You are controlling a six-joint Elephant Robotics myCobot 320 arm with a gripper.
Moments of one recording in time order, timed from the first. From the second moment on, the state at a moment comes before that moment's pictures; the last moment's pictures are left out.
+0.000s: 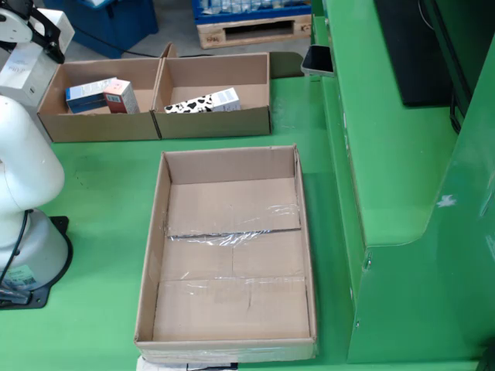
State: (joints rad) arm 1.90 0.13 -0.61 -0.70 1.44 0.45
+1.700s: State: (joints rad) arm 1.92 0.12 -0.61 -0.69 1.43 0.44
